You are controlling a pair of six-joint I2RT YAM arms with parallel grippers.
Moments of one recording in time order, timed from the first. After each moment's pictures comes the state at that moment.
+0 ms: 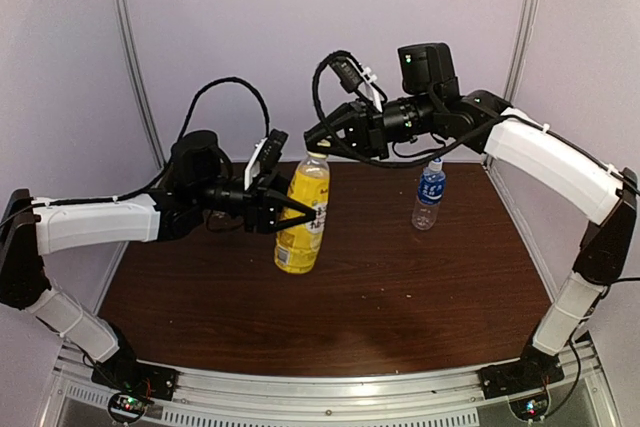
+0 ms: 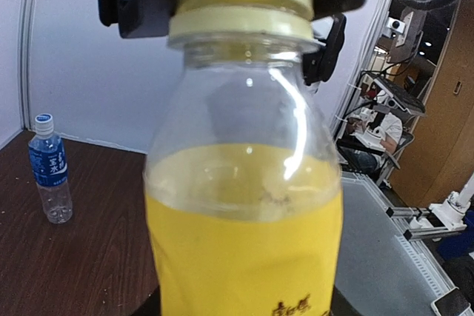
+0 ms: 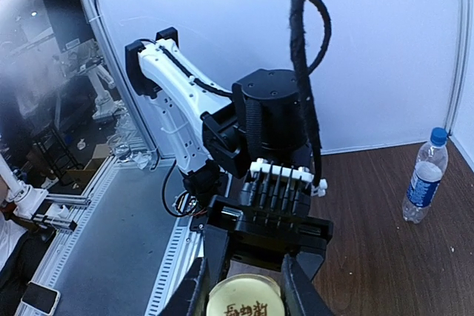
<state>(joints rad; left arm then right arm) -0.75 1.46 0.97 0.46 1.01 -0.24 0.76 1.69 1.80 -0.41 -0.94 -0.03</state>
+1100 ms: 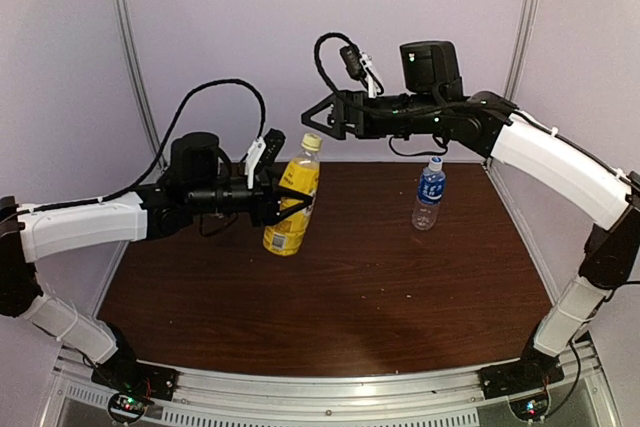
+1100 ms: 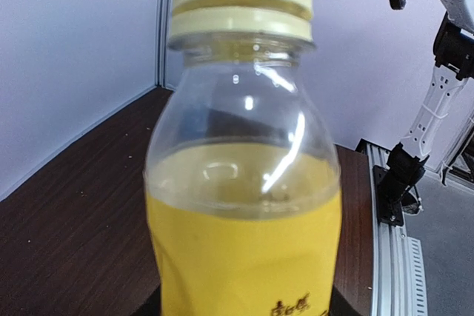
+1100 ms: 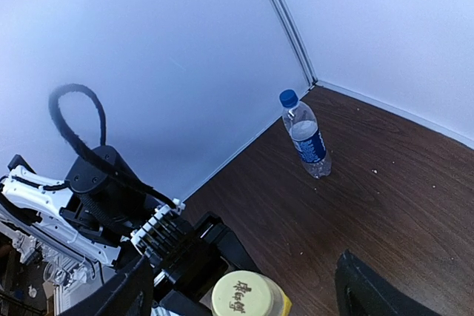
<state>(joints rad) -0.75 1.40 0.98 0.20 0.54 -0.05 0.81 1.65 1.79 -0.39 -0.34 0.41</state>
